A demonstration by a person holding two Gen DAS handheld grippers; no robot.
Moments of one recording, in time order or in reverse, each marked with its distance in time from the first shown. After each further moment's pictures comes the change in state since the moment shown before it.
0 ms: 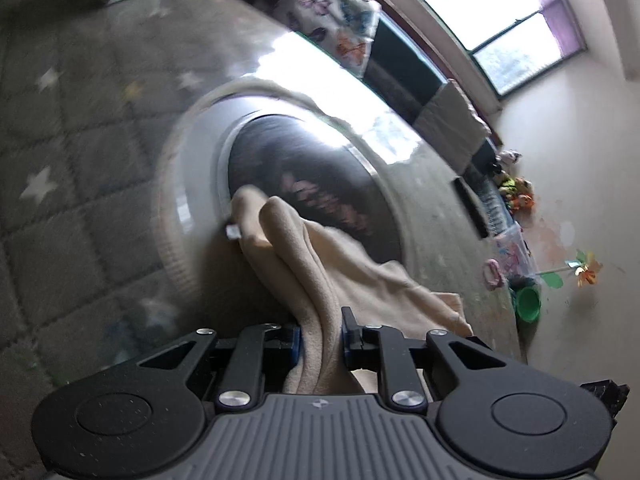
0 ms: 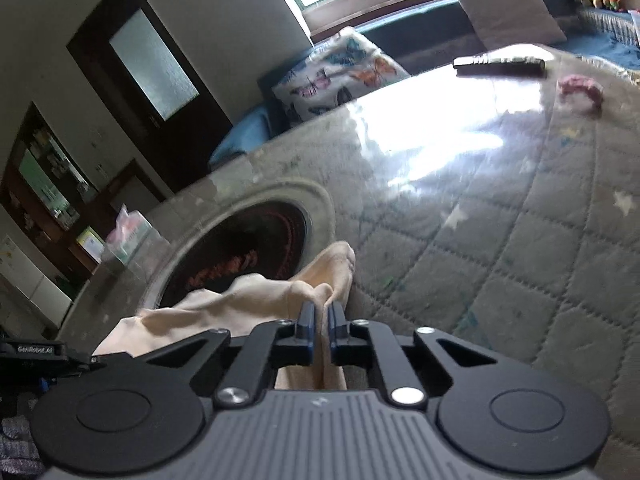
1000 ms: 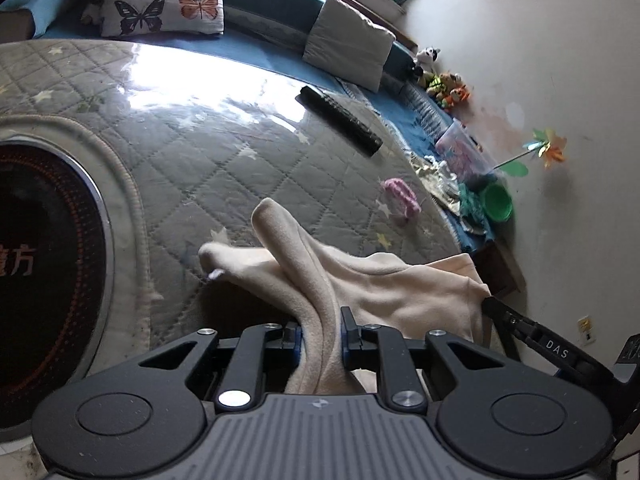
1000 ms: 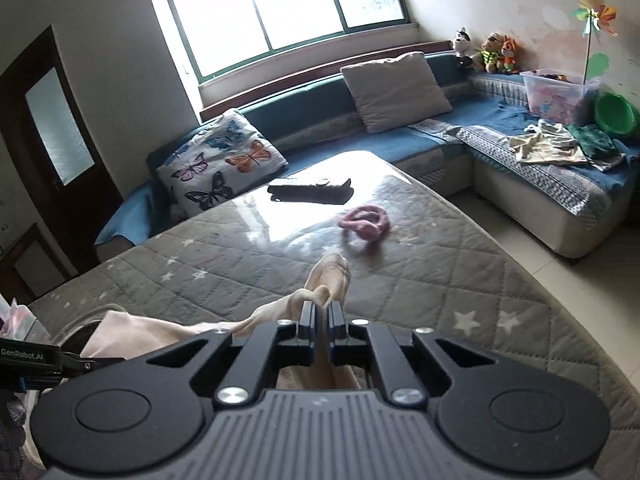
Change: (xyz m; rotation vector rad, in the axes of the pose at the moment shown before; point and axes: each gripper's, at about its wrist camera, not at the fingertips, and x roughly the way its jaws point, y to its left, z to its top) left arm 0.170 -0.221 -0.015 0.352 0.151 -0.059; right arm -0.084 -0.146 0.086 0.041 -0.190 -0.342
